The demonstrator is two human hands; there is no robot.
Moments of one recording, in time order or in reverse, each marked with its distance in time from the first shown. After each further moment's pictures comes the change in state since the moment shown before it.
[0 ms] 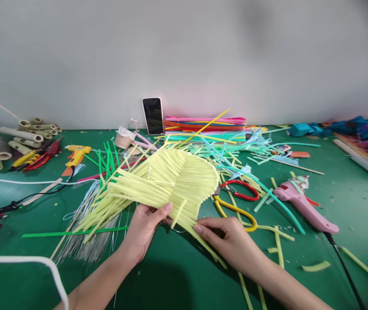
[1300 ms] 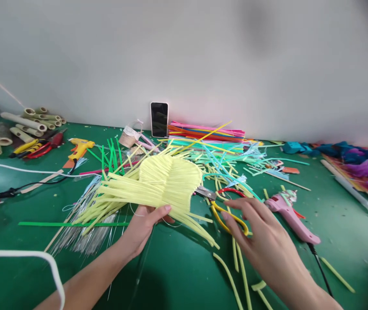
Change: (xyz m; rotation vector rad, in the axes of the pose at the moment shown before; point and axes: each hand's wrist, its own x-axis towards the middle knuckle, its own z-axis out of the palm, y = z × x) left_hand -0.004 0.006 -0.002 0.040 -0.047 0.064; right_hand -0.026 -0.011 -0.044 -0.801 0.610 -0.378
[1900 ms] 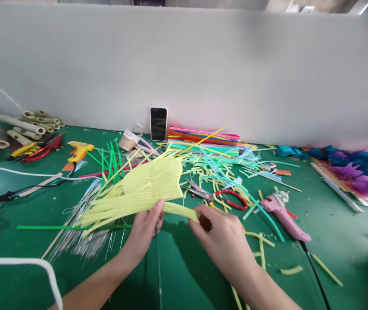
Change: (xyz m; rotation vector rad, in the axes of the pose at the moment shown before) left_hand -0.008 -0.007 0.002 0.185 0.127 0.062; right_hand 0.022 -0.058 0.022 0.171 -0.191 0.181
